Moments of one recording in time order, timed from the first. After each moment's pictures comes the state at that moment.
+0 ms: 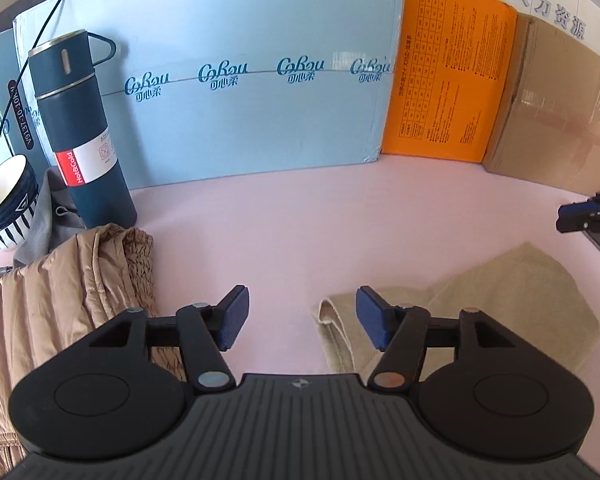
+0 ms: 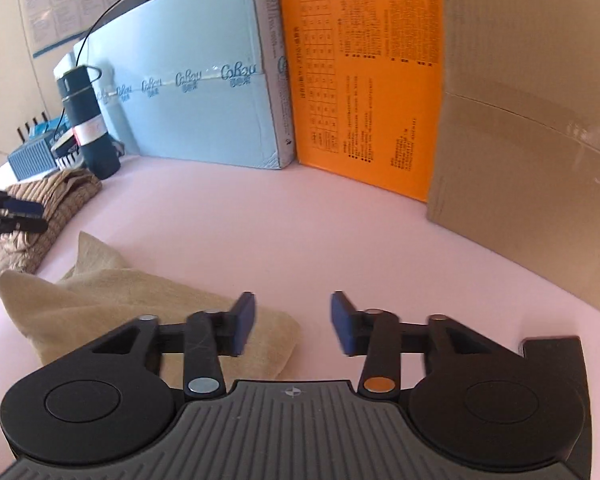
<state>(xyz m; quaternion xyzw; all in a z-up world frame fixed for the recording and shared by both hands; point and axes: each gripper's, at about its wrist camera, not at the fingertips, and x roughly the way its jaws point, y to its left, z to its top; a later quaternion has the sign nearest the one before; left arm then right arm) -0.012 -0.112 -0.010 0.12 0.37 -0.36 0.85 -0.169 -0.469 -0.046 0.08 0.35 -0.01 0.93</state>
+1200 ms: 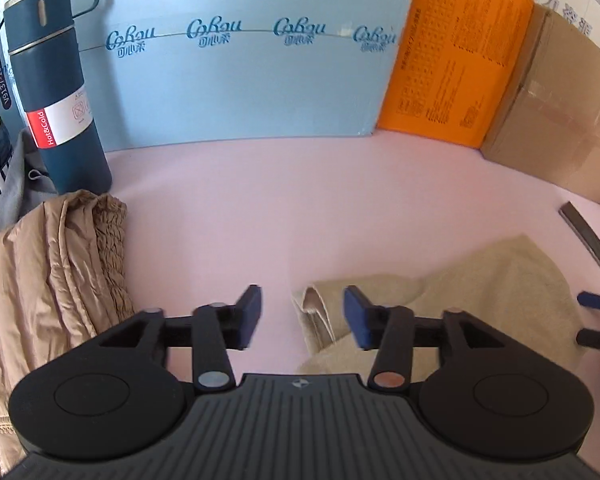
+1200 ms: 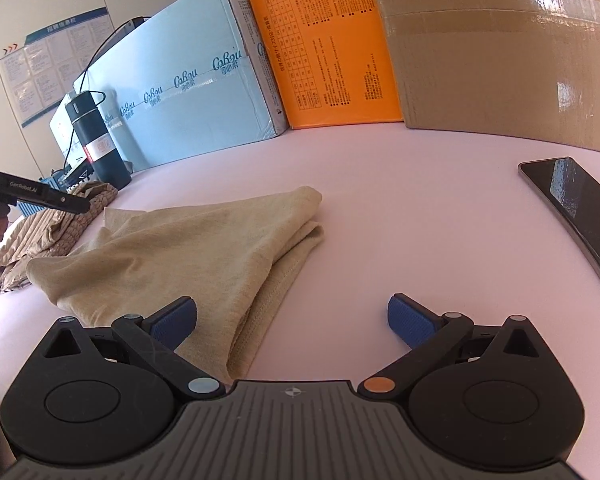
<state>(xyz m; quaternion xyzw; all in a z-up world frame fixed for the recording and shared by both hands) 0.004 -0.128 -0.021 0.12 0.40 -0.36 0.83 -0.263 -0.434 -0.110 0.17 0.29 -0.03 0.94</state>
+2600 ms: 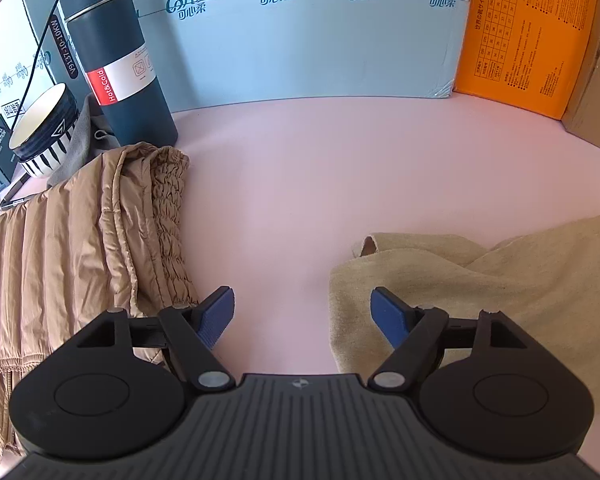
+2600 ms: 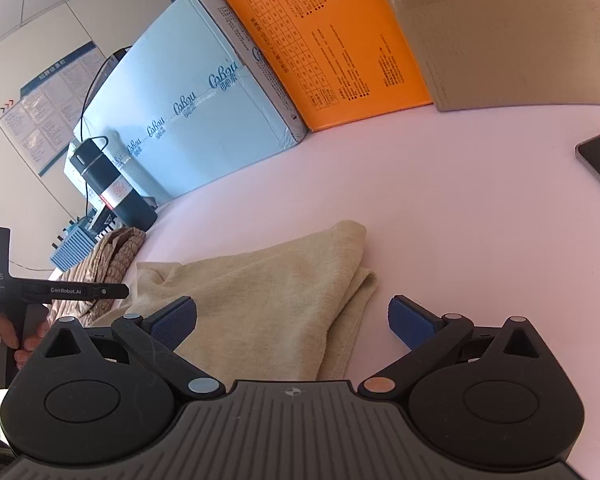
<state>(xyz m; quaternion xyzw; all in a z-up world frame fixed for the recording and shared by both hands) -0.002 -0.137 -0.038 0.14 0.43 -0.23 0.86 -0.213 -0.450 -0.087 0.28 0.29 0.01 0.92</state>
